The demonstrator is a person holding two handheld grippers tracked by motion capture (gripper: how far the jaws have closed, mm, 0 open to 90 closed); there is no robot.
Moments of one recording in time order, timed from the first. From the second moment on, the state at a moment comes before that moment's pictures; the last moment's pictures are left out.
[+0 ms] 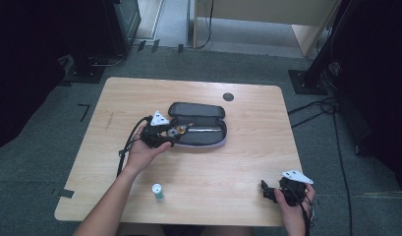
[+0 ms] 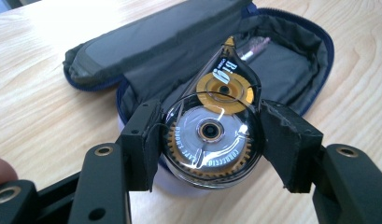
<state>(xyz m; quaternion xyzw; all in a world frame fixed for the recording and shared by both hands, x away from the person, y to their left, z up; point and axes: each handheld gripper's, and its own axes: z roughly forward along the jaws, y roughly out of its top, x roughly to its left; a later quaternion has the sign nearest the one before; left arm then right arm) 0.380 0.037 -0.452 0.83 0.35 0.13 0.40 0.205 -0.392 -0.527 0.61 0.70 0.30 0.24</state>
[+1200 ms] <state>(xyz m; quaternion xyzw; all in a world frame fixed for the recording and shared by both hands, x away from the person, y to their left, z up) 0.408 0.008 -0.458 0.86 0.37 0.10 0.35 0.205 -0.392 -0.527 0.61 0.70 0.30 0.24</state>
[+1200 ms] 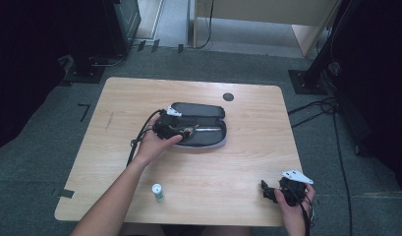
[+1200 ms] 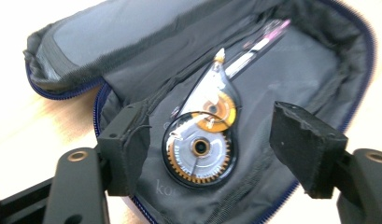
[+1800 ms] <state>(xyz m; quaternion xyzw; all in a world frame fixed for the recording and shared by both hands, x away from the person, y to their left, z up) 0.373 0.085 -0.454 0.81 0.42 0.11 0.39 0.205 -0.392 -0.527 0.61 0.70 0.30 0.24</state>
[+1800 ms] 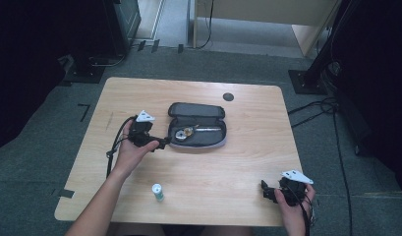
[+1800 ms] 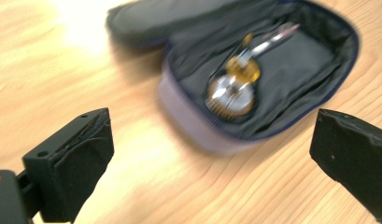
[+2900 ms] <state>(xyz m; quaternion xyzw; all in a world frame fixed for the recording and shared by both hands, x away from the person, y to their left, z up) 0.267 0.191 -0.517 0.75 0.54 0.19 0.32 0.205 -0.391 -0.527 0.61 0.70 0.30 0.24</state>
